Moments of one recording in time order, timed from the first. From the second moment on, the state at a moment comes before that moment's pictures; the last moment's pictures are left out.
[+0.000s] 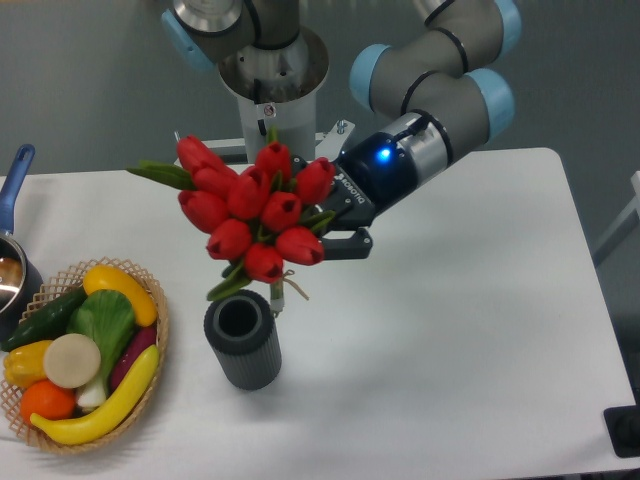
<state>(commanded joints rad) 2.64 -1.84 -1.76 -0.83 -0.05 1.22</state>
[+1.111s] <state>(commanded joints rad) 2.60 -1.91 -1.81 -0.83 -0.04 1.25</state>
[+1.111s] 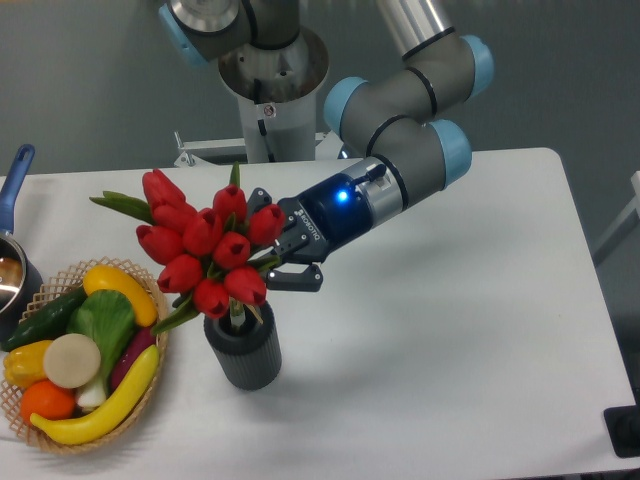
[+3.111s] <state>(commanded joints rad) 2.59 -2.02 -1.93 -0.83 -0.03 1.44</state>
